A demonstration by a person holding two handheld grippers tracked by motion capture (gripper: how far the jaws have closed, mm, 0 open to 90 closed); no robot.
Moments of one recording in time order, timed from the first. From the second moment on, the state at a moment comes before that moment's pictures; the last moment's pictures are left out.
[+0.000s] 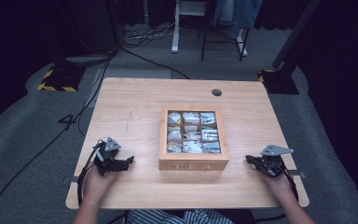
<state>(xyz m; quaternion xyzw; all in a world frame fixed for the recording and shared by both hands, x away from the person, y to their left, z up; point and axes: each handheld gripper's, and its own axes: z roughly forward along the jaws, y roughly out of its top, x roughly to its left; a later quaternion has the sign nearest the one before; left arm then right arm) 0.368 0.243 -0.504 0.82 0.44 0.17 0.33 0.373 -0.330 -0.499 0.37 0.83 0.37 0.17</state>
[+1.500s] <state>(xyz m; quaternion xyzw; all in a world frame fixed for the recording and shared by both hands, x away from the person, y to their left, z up) 0.371 0.237 -0.504 0.81 0.45 0.17 0.34 0.353 -0.274 -0.447 0.29 0.85 0.44 0.05</state>
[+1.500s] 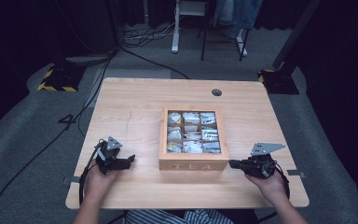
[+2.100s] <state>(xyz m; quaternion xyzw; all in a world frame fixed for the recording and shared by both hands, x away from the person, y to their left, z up) 0.371 0.239 -0.503 0.81 0.44 0.17 0.34 0.349 -0.275 -0.427 0.28 0.83 0.48 0.08</state>
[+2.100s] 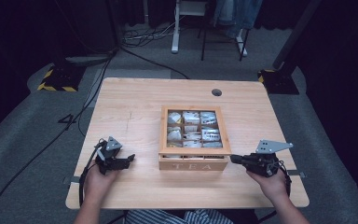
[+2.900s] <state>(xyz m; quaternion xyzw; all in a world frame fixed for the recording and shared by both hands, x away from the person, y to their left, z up) 0.372 0.239 -0.504 0.80 0.46 0.18 0.34 0.375 -0.265 -0.376 0.26 0.80 0.53 0.12</state>
